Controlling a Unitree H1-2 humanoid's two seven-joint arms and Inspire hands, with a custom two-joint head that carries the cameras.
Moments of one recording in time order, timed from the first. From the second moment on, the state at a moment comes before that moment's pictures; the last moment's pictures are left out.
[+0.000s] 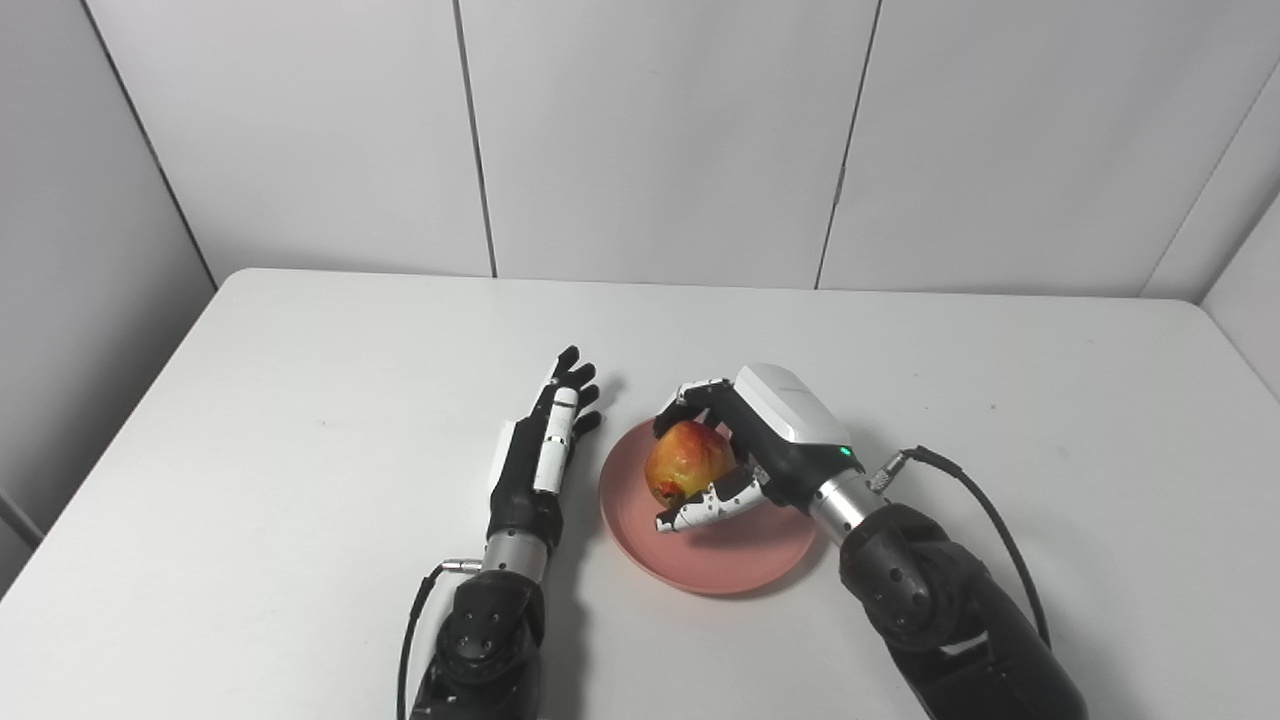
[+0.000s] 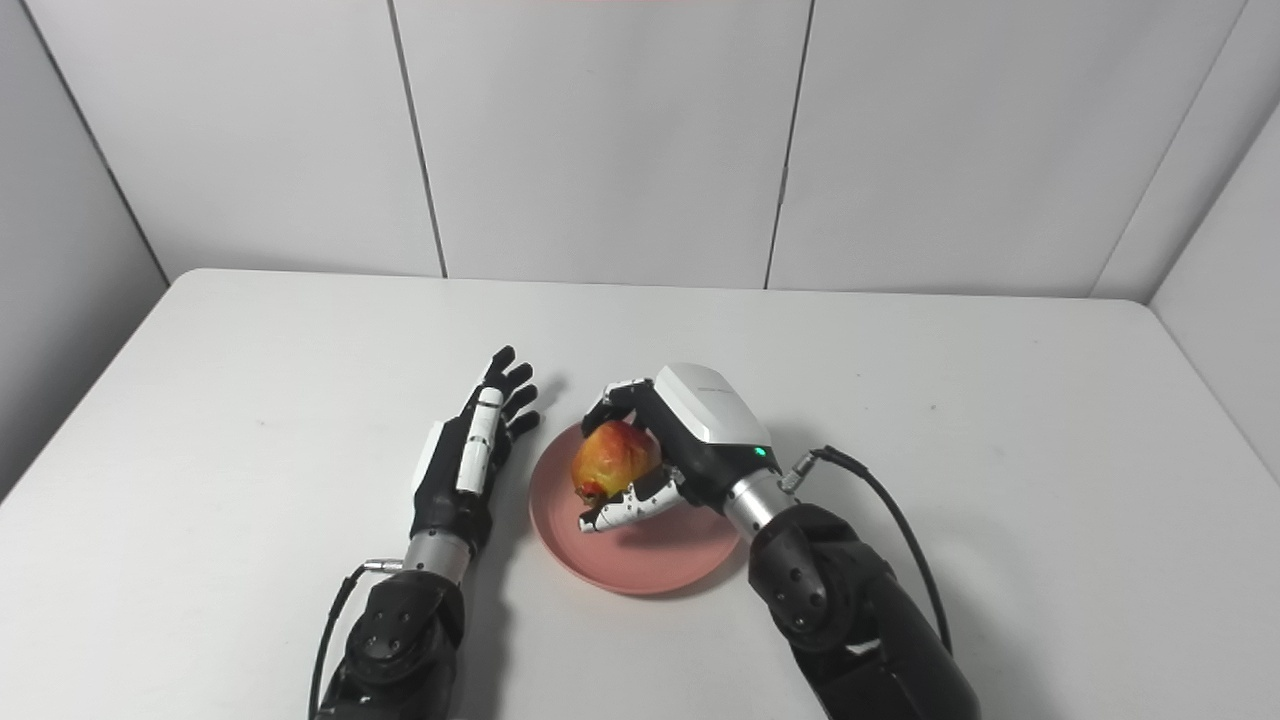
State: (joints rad) left arm -0.21 -0.12 -0.04 0.17 0.02 0.05 0.05; right arm -0.40 -0.20 0.45 -0.05 -0.65 0.17 0.24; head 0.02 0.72
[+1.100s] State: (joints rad) left arm -0.21 -0.13 -0.03 0.16 0.02 0.06 0.05; right arm -0.40 -0.23 0.50 -0.02 -0.84 0.10 0.21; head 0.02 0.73
